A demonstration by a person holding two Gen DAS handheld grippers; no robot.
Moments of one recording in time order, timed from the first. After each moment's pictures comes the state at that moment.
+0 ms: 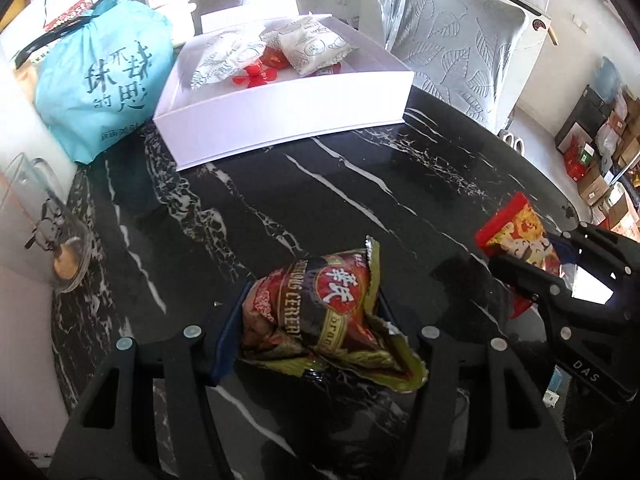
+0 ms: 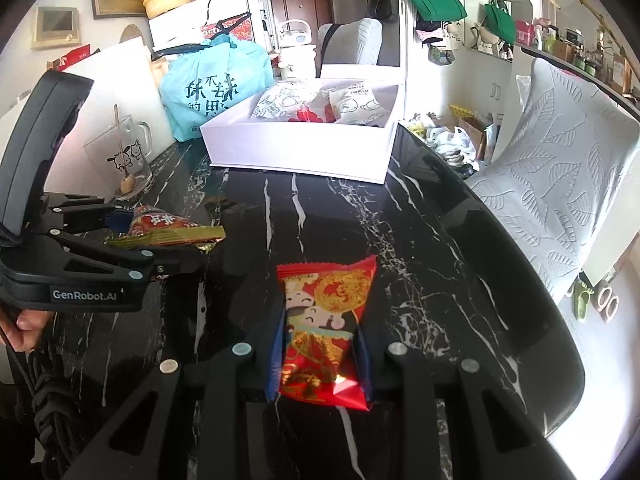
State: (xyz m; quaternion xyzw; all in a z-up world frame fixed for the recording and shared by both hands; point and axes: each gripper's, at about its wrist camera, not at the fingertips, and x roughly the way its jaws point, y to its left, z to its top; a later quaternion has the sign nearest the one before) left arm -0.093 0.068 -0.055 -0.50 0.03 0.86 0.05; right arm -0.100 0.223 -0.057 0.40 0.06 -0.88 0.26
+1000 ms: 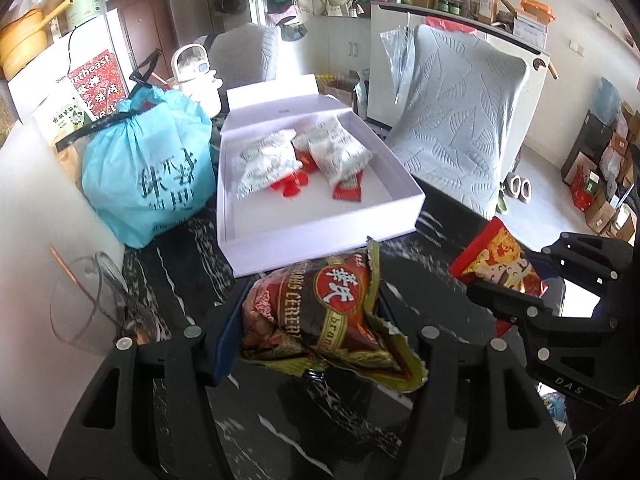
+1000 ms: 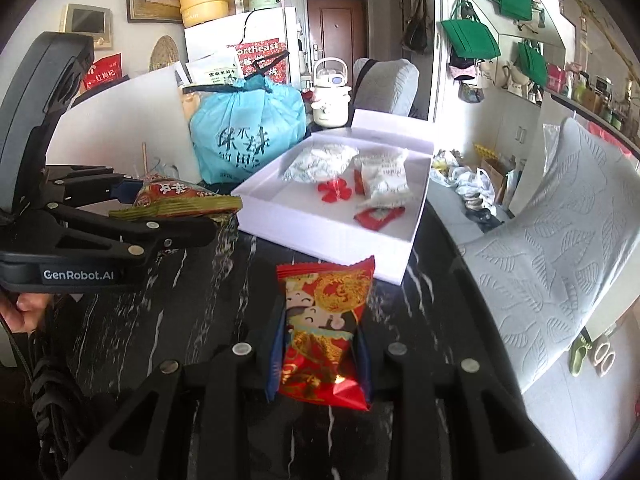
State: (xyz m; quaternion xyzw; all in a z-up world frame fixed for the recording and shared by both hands) left arm -0.119 0.051 0.034 -0.42 0.04 0.90 0.03; right arm -0.138 0.191 0.018 0.36 0.10 -0.88 0.30
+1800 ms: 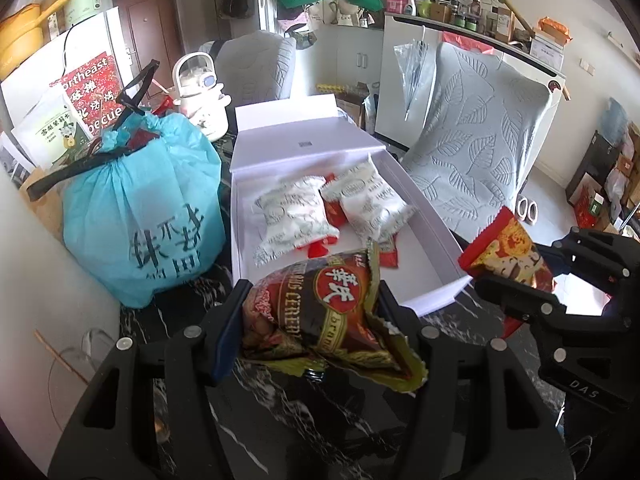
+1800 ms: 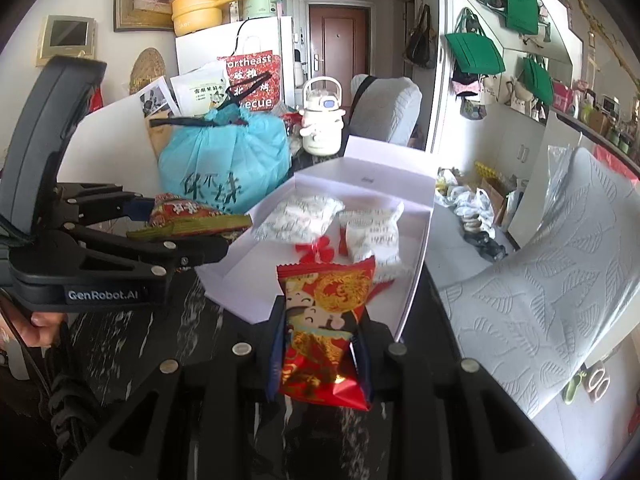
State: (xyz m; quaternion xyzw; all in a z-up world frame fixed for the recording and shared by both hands) left arm -0.207 0.019 0.036 -0.41 0.02 0.91 0.03; right arm -0.224 0.158 0.041 0.33 0.11 -0.89 0.31
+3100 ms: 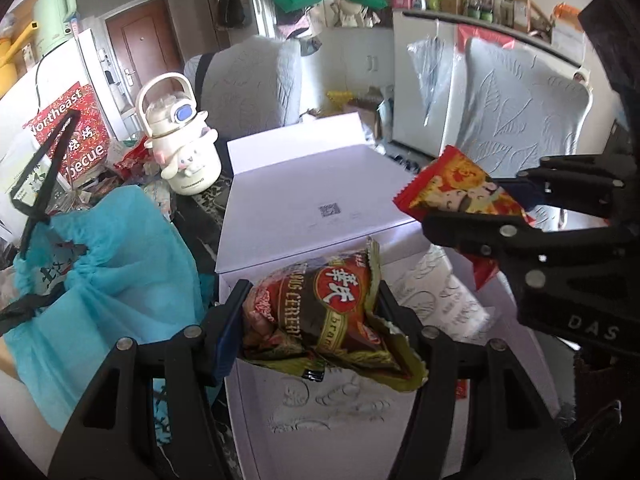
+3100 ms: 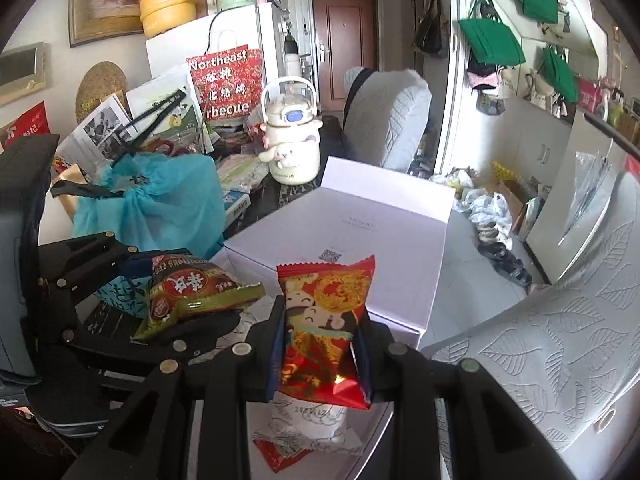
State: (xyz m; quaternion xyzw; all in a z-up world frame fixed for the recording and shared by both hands) left arm -0.360 0.017 0.003 -0.40 0.07 0.91 0.00; right arm -0.422 0.112 0.026 0.37 0.11 -0.86 0.33
